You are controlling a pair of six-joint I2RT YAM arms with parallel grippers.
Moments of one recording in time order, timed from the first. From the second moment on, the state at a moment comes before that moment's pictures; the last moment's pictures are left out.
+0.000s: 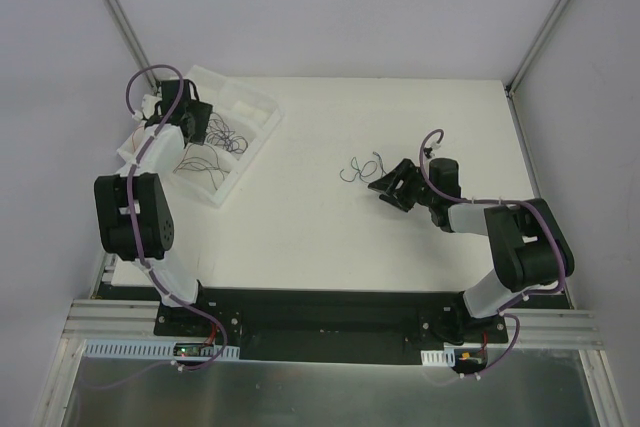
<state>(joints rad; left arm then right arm) 0.07 1.73 1.32 -0.35 -0.13 -1.25 0.24 1.59 0.54 0.48 -0.51 0.91</state>
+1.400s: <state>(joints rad) -0.66 2.15 1.60 -0.23 0.36 -0.09 0.14 1.85 1.12 -0.09 -0.50 0.54</state>
